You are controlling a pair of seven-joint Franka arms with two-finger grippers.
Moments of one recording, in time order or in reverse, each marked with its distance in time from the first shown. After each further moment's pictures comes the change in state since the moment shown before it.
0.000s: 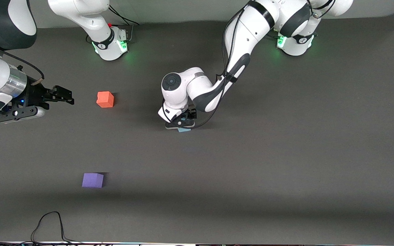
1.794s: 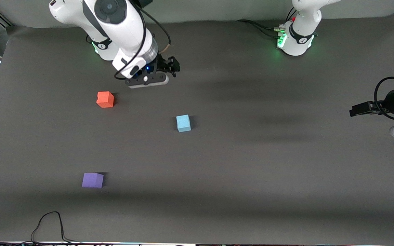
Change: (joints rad) left arm 1.120 -0.787 -0.121 -0.357 -0.233 -0.614 1.077; right arm 0.600 0.107 0.008 0.012 0.095 0.158 0.686
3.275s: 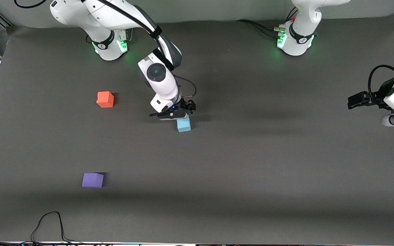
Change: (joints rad) left arm -0.298 -0.087 0.276 -0.061 0.033 -0.003 0.035; right arm 0.093 0.365 -0.006 -0.347 -0.002 0.873 0.045
